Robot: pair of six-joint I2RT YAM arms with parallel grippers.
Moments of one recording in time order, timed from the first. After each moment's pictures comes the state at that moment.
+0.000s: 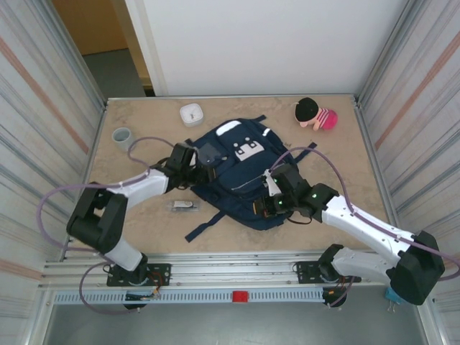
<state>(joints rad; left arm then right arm) -0.47 1.61 0.89 -0.18 0.17 -0.58 0.78 1.08 0.75 -0.59 -0.28 0.60</state>
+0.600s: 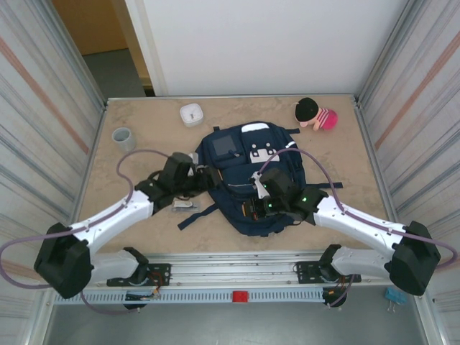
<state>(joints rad) -0.67 1.20 0.73 -0.22 0.19 -1.00 0.87 1.14 0.75 -0.46 -0.25 0.62</state>
